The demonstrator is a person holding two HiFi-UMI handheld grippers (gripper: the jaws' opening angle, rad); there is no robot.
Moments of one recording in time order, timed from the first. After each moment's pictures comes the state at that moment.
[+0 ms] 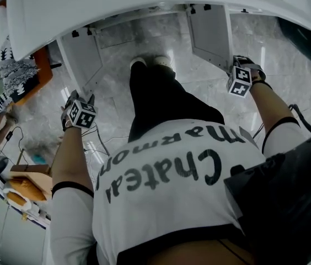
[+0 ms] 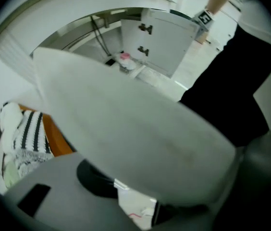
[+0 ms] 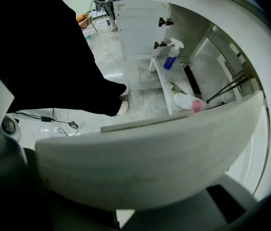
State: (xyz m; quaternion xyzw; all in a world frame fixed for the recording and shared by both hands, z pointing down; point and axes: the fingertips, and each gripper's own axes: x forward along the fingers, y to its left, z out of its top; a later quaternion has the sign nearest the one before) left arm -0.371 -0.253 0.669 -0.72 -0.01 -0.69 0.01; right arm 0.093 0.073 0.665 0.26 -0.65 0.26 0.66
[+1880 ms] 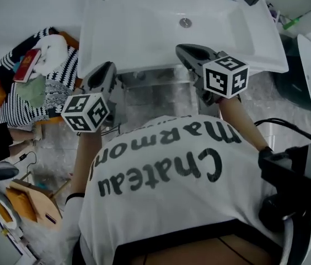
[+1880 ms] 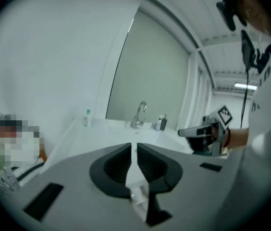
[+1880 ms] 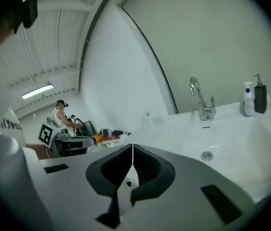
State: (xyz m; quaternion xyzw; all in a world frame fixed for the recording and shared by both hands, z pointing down) left arm -0.131 -0.342 0.255 -0.96 0.20 -0.16 -0.13; right arm 0.035 -0.250 0.247 0.62 -0.74 0.24 0.01
